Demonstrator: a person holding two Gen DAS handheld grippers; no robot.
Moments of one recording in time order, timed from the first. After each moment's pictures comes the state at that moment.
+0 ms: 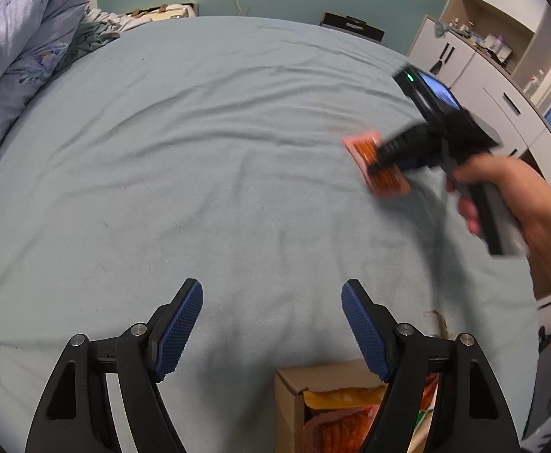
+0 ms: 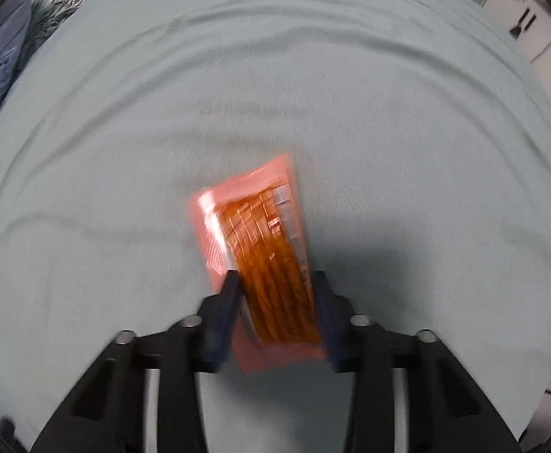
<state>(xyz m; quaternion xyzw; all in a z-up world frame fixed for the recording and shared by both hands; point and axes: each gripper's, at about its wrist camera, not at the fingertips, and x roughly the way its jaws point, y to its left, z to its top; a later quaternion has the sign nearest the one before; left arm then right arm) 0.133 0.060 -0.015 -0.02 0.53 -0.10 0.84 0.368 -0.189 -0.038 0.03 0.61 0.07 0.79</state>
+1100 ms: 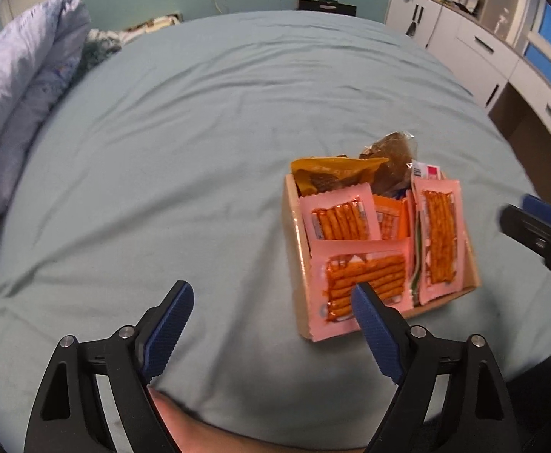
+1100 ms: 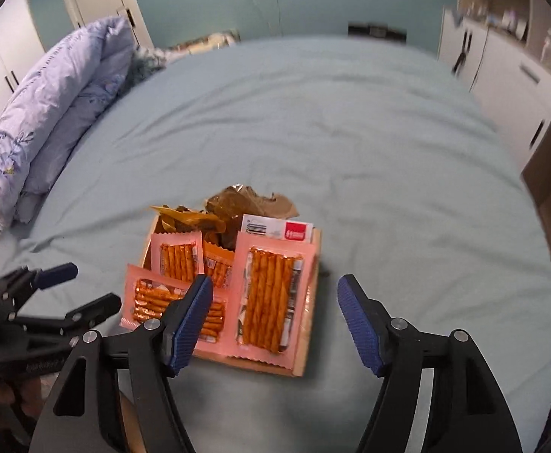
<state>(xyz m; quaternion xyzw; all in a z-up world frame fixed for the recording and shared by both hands) -0.025 0.070 -0.009 0.07 0.52 -0.10 0.85 0.012 -0.184 0.022 0.07 0.42 0.07 0.90</state>
